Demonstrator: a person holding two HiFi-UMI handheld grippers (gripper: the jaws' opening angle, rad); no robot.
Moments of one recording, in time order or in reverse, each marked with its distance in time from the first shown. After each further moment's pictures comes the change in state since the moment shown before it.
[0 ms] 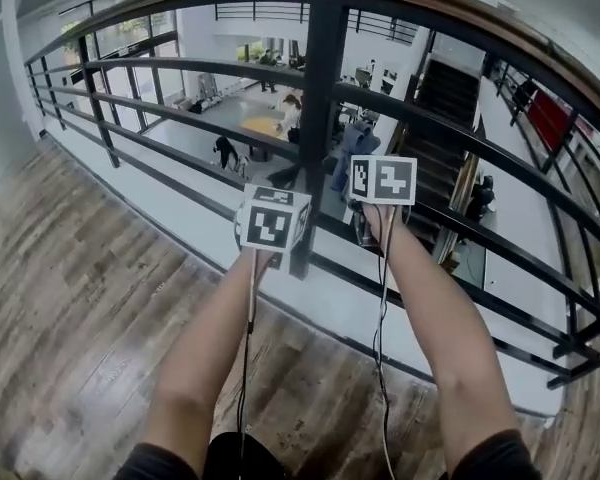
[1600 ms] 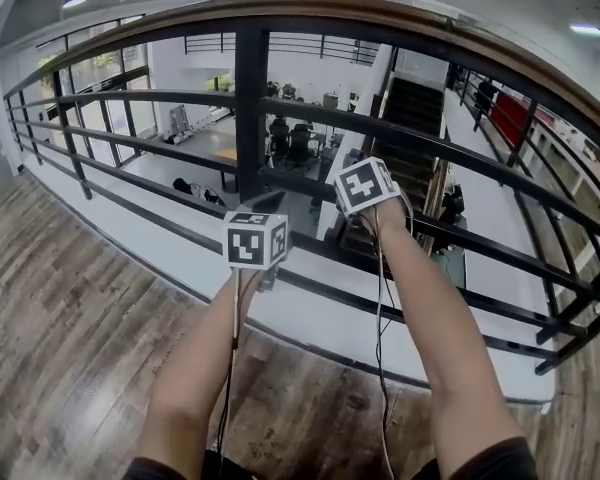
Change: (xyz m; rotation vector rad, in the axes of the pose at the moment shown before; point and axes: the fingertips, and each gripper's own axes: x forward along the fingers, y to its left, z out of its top) left arm -0.001 -0.133 -0.007 -0.136 -0.034 -0.127; right arm -0.093 -0.126 -0.053 -0.385 0.282 -0.216
